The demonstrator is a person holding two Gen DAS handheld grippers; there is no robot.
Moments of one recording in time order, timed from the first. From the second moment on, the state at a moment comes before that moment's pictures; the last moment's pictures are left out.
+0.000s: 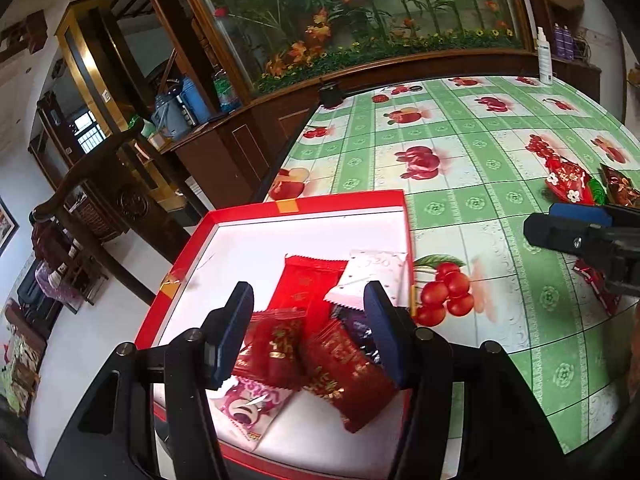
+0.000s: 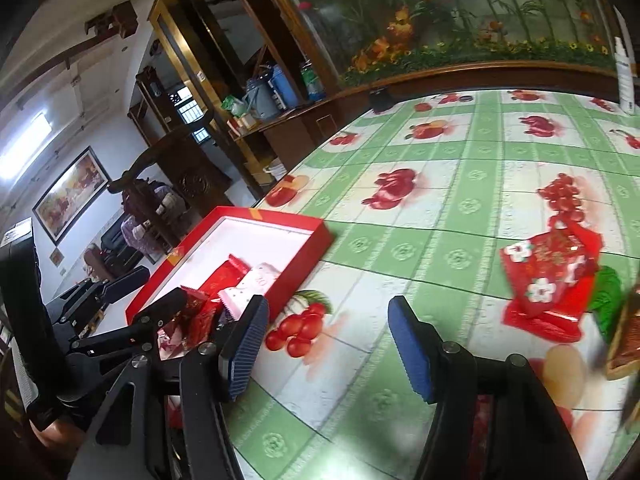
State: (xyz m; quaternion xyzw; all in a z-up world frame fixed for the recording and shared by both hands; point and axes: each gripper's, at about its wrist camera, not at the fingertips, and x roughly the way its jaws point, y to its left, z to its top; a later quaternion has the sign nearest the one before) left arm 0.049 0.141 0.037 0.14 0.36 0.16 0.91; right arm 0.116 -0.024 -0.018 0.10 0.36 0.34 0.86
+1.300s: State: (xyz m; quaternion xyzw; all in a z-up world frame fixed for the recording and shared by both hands) left arm 0.063 0.060 0.030 0.17 0.39 0.06 0.90; right arm 0.121 -0.185 0.000 0.18 0.29 0.23 0.91
